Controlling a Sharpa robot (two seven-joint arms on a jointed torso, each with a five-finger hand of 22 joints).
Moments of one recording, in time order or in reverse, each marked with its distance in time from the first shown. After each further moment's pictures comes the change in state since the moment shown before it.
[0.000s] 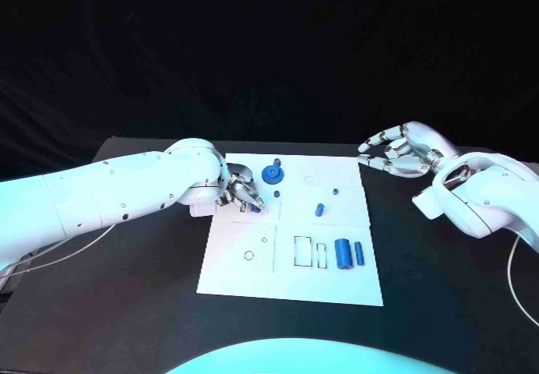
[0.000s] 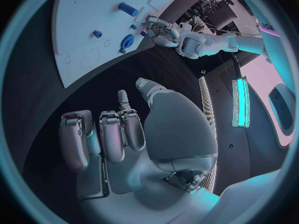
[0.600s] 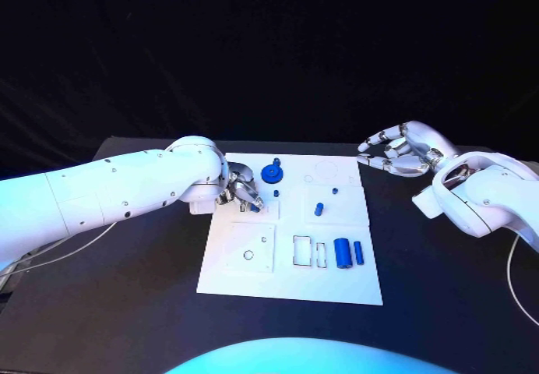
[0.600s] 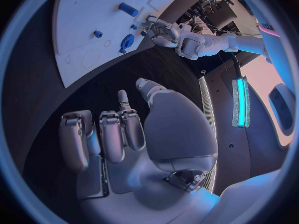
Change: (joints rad) left arm 0.004 0.014 0.001 -0.019 -0.010 0.031 0.000; left_hand 0.000 0.000 0.000 0.000 -0.001 0.008 -0.001 0.000 0.001 0.001 0.002 0.000 -0.001 0.000 0.000 0.000 0.000 0.000 0.000 0.000 0.000 0.000; right arm 0.000 0.000 0.000 -0.001 0.000 0.000 0.000; right_hand 0.000 0.000 0.000 0.000 0.000 0.000 0.000 0.000 0.000 0.000 0.000 0.000 0.001 0.000 0.000 0.000 0.000 0.000 0.000 0.000 0.000 0.000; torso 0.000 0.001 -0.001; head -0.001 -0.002
